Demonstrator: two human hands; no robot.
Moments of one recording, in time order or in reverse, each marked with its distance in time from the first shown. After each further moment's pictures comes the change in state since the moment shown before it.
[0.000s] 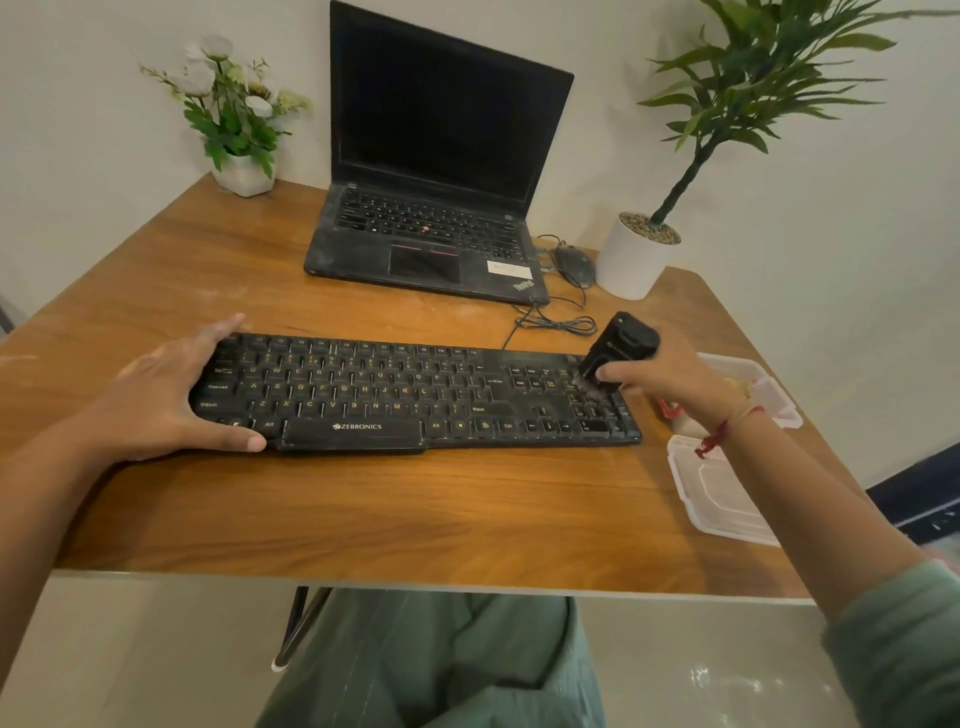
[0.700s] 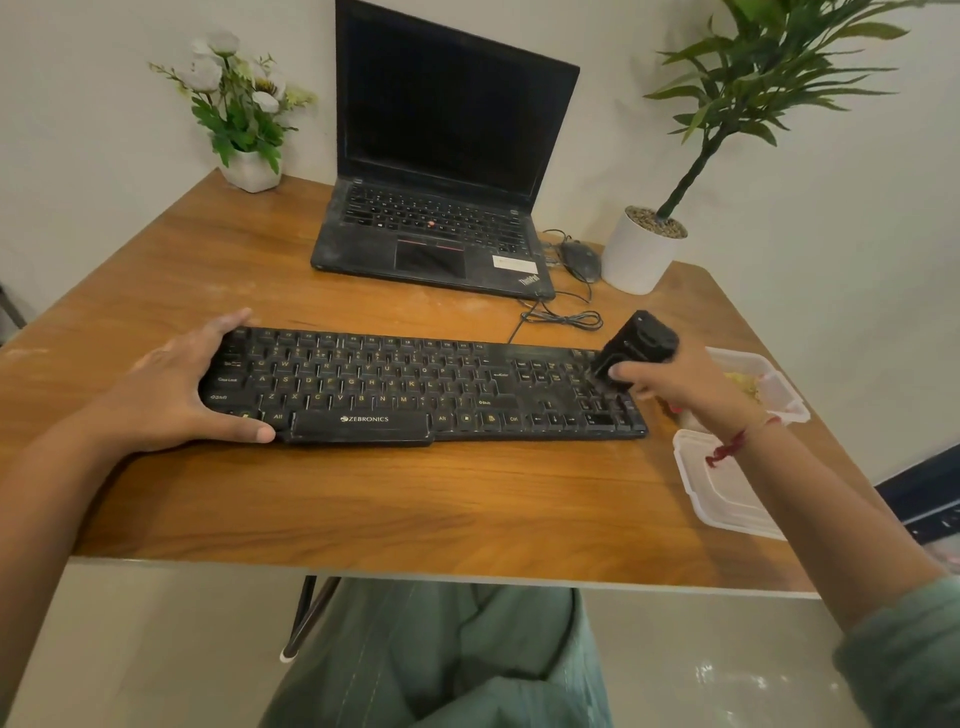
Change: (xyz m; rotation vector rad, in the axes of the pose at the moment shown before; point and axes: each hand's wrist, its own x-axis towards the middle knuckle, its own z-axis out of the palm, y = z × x) left_hand -0.003 0.003 0.000 -0.066 0.003 -0.016; right_hand -0.018 -0.002 0.003 -0.059 0.072 0.028
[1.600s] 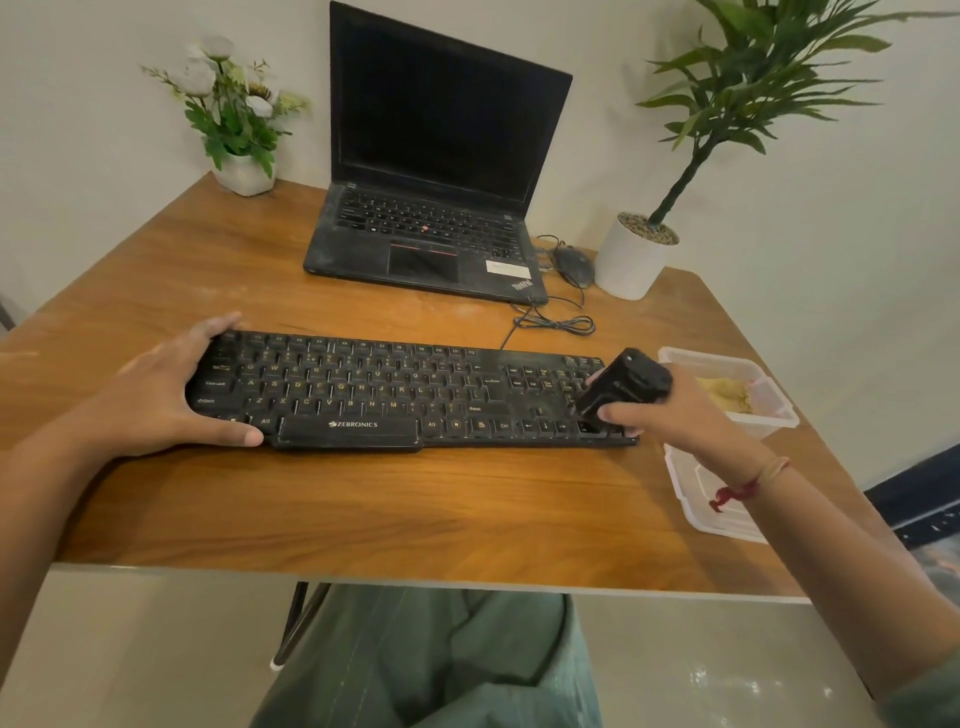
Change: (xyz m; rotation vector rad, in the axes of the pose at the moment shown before) left_hand 0.001 -0.002 0.000 -0.036 0.009 0.010; right_hand -0.028 0.013 0.003 0.077 -0.107 -0.064
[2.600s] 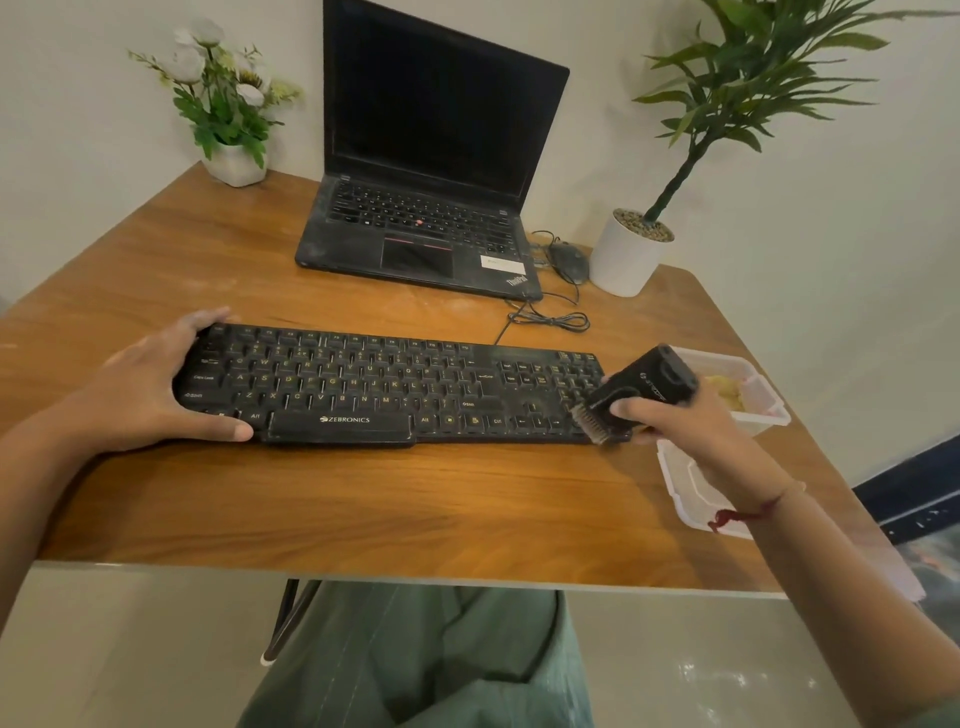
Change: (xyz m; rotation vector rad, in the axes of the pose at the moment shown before) left_hand 0.001 0.001 -0.002 -0.054 -0.018 -0.001; right_hand -0.017 0.006 0.001 0.108 0.172 0.029
